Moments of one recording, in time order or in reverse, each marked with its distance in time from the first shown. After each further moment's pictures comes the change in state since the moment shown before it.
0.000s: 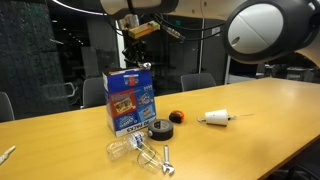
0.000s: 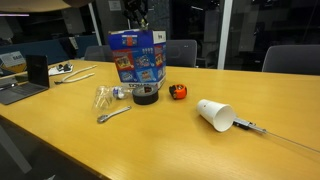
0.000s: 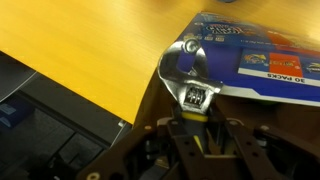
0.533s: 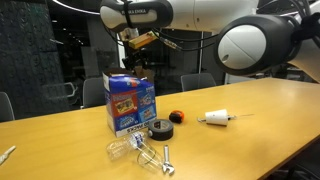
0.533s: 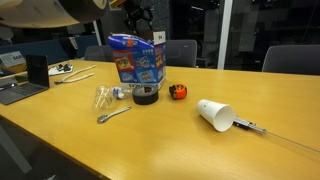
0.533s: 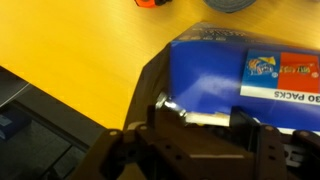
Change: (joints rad) arm -0.002 0.083 -0.015 0.057 0.009 -0.036 -0.009
